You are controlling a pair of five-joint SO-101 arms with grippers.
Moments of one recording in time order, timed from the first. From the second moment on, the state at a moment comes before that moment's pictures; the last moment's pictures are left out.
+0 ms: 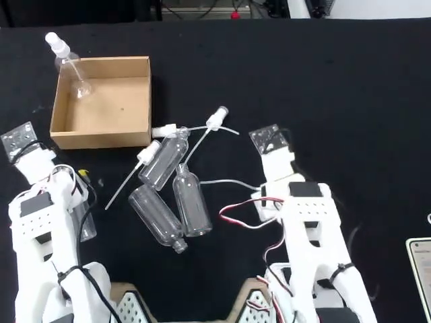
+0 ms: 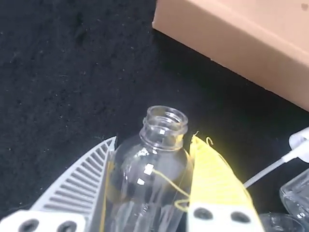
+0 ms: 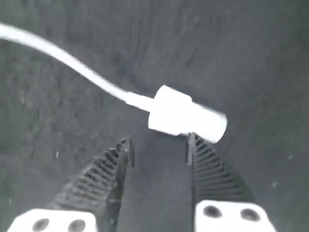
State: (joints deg) left arm -30.0 -42.9 65.9 40.3 4.4; right arm 0.2 -35.3 66.4 51.1 20.7
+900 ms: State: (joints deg) left arm -30.7 -42.9 65.9 40.3 4.4; right arm 5.2 -6.5 40.7 52.2 -0.3
